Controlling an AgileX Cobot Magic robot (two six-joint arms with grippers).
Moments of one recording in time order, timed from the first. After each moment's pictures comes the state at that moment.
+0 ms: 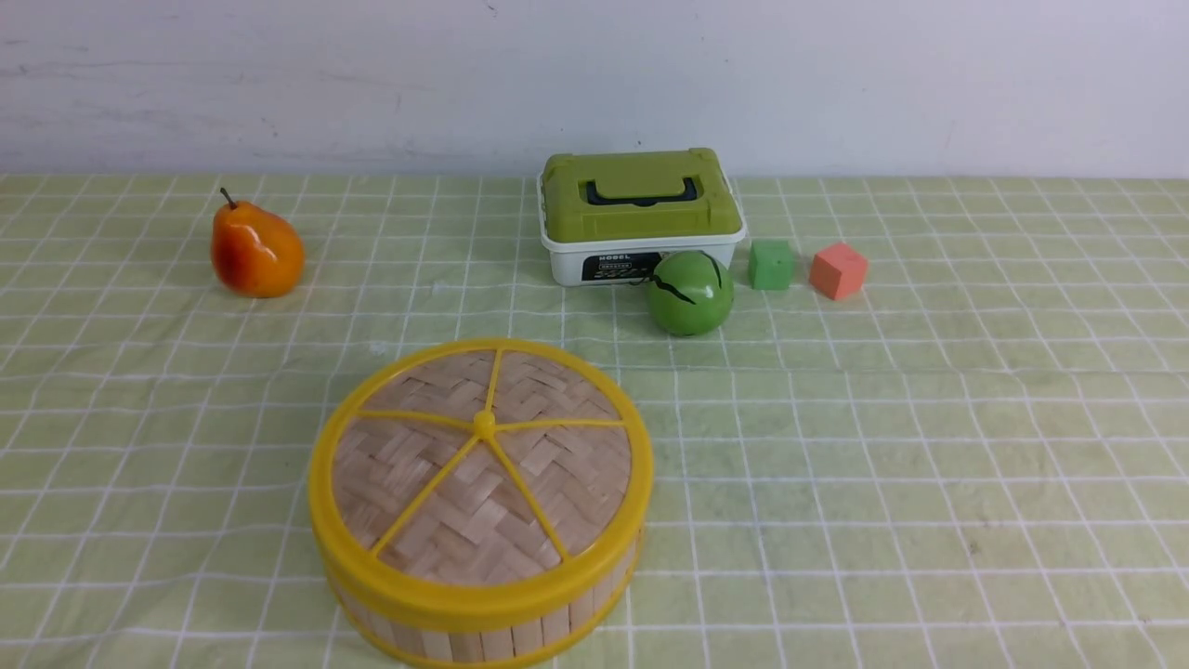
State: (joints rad) right arm -0.04 -0.01 0.02 0.03 0.39 0.10; left arm 0.00 -0.01 0.03 0.01 0.39 -0.16
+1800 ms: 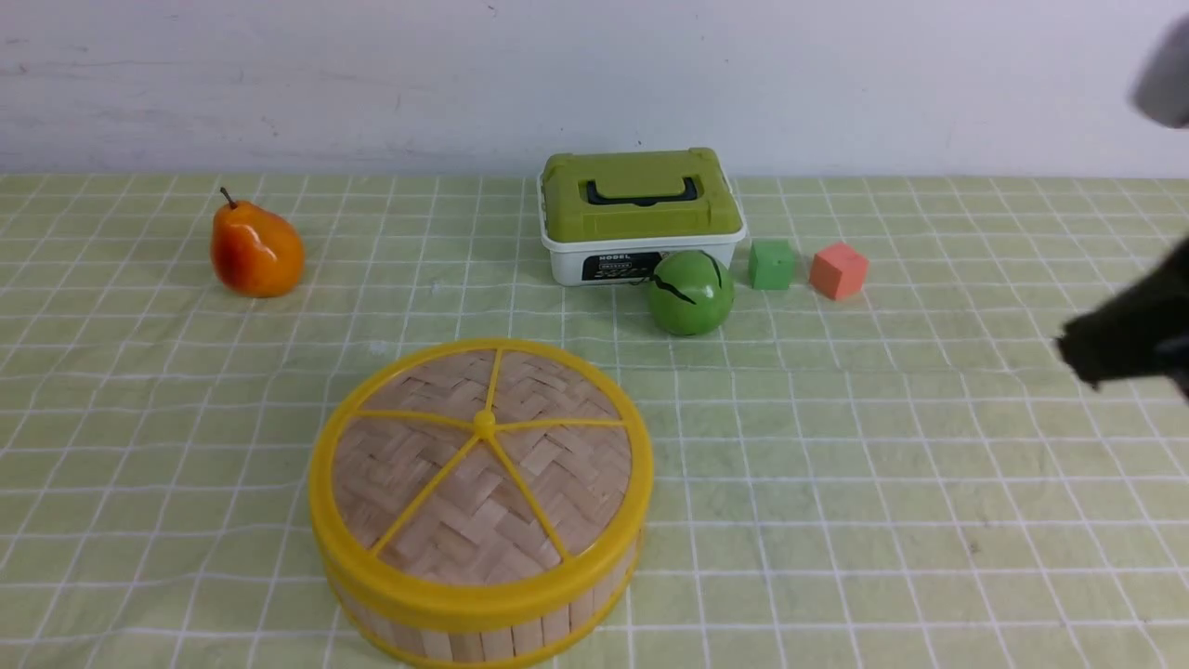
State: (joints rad) right arm 0.32 1.21 -1.39 0.28 1.25 -0.40; left arm 0.00 -0.01 0.03 0.01 0.39 -0.16
